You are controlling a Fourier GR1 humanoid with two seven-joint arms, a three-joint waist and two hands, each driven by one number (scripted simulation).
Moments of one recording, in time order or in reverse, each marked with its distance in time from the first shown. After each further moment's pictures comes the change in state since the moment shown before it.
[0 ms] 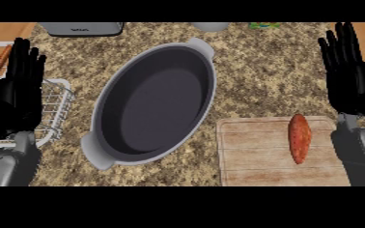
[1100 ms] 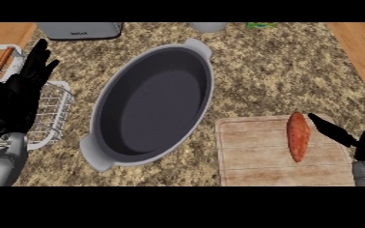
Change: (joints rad) left arm -0.007 0.154 -0.114 -0.021 -0.144 -0.114 0.176; right arm 0.295 -0.135 0.111 0.081 0.621 -0.634 0.233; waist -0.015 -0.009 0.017
